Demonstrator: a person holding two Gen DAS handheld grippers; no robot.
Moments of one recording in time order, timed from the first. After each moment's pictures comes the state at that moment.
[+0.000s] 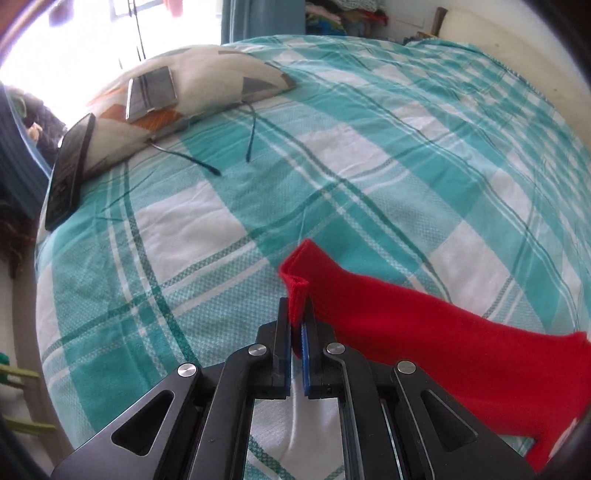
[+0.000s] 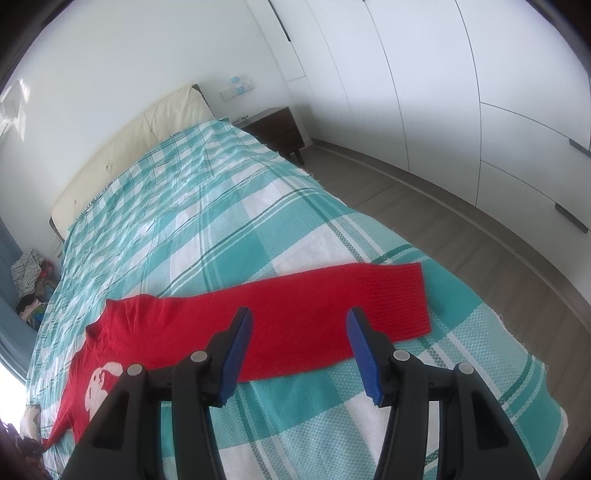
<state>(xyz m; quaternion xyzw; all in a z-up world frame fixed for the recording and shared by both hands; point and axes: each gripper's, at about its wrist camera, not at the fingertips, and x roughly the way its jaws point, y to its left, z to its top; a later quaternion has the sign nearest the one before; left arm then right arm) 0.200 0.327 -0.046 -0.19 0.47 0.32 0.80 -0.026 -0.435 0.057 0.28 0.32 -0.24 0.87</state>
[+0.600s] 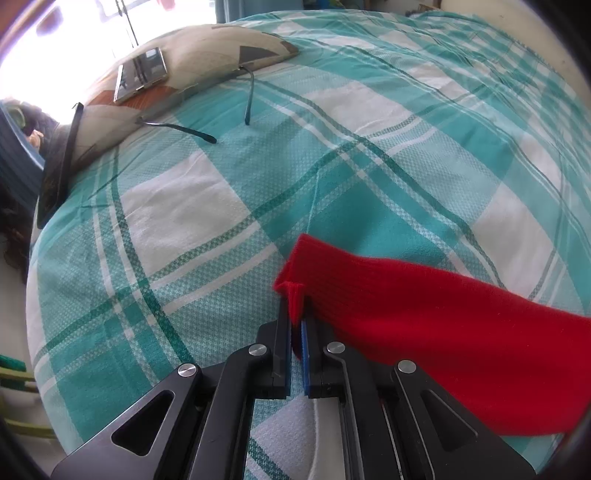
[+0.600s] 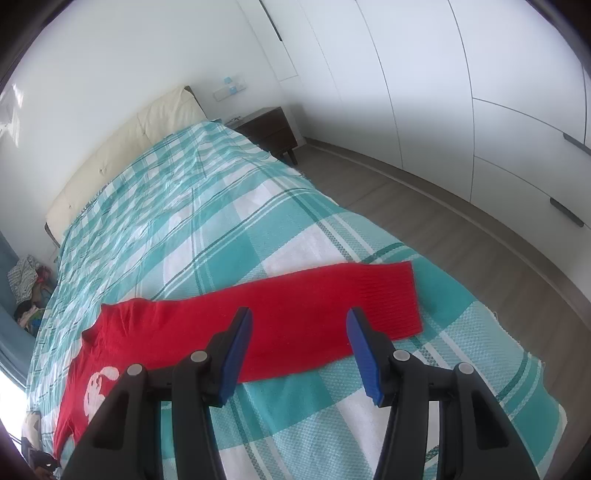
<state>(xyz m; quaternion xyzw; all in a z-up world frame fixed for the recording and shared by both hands) 0.205 0.328 -0.074 -0.16 0.50 0.32 0.79 -0.028 -0.443 0.053 0.29 0.32 -0.25 0.87</state>
